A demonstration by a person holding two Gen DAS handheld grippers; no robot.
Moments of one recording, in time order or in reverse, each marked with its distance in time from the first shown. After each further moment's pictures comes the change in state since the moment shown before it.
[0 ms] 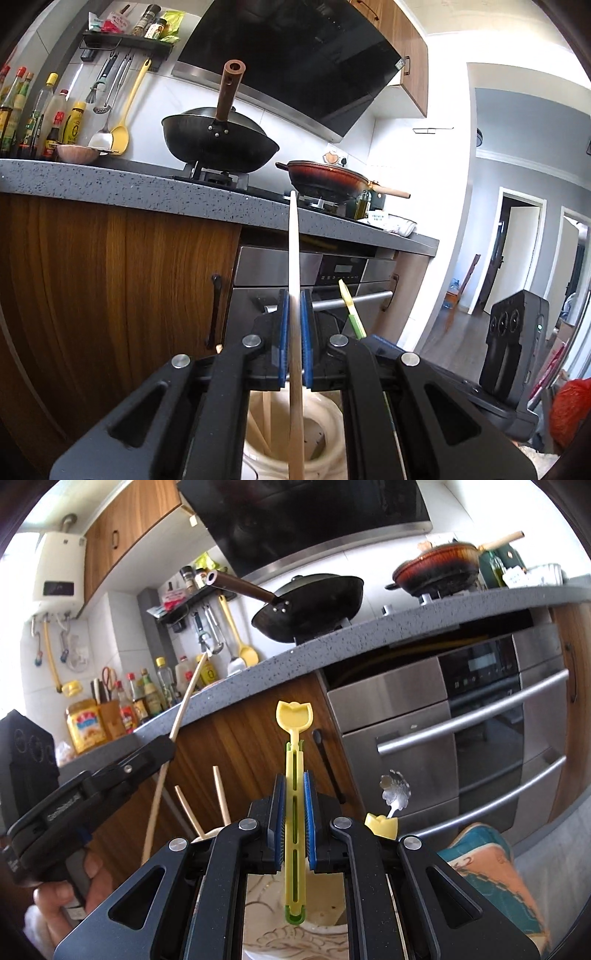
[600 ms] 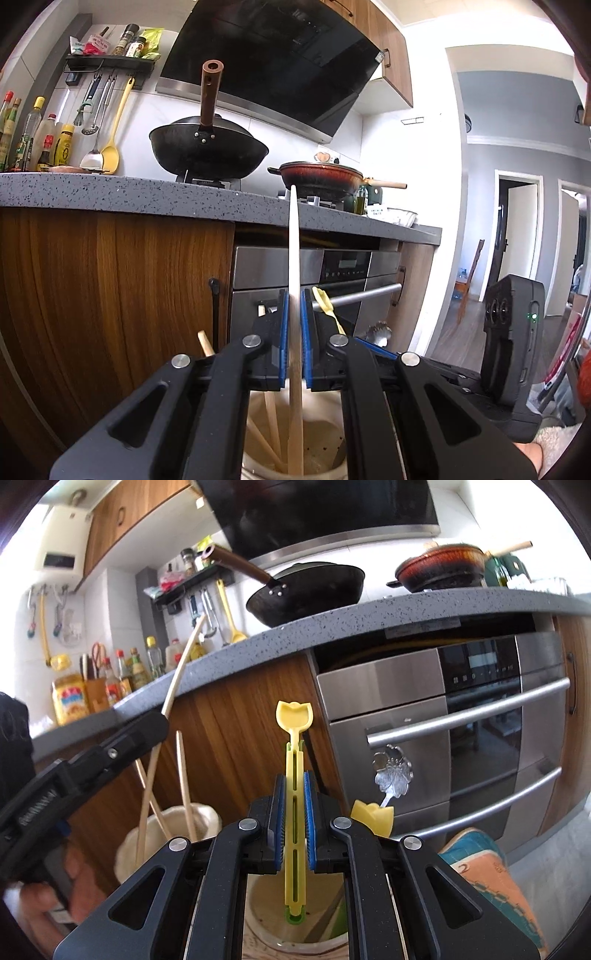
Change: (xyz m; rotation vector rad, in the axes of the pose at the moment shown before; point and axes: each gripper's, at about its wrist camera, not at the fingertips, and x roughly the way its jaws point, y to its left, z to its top) left arm 0.010 -0.011 -0.030 0.108 -0.038 0.009; right arm 0.025 -0.003 -0.025 -0.106 0.011 -0.069
